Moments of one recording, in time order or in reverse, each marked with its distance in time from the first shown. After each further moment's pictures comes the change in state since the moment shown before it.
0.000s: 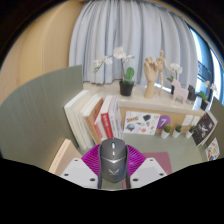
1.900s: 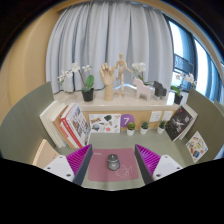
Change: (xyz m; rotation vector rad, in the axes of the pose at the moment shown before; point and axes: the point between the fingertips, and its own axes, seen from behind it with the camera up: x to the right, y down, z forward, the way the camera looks) arm 0.179 -0.003 -0.097 0.009 0.133 0.100
